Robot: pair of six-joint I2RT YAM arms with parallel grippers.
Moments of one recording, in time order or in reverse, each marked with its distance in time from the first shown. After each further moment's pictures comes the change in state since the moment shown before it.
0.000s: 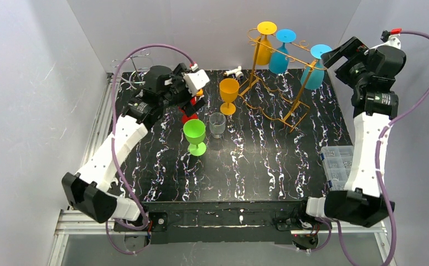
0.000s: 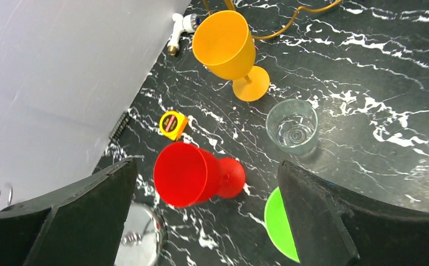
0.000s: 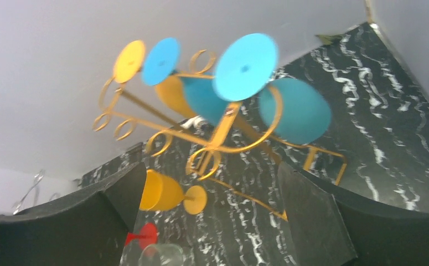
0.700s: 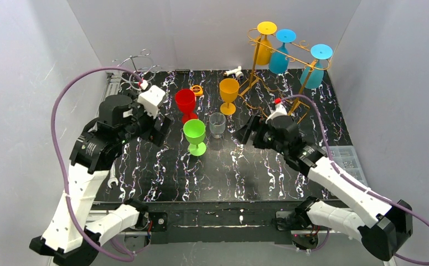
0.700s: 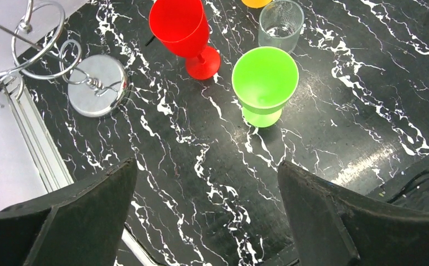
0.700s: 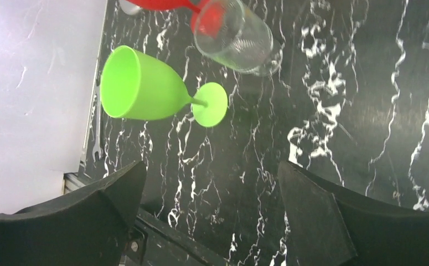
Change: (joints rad) left arm 0.056 -0.419 -0.005 -0.529 -0.223 -0.376; right arm 0.950 -0.320 -0.766 0.258 0.264 0.204
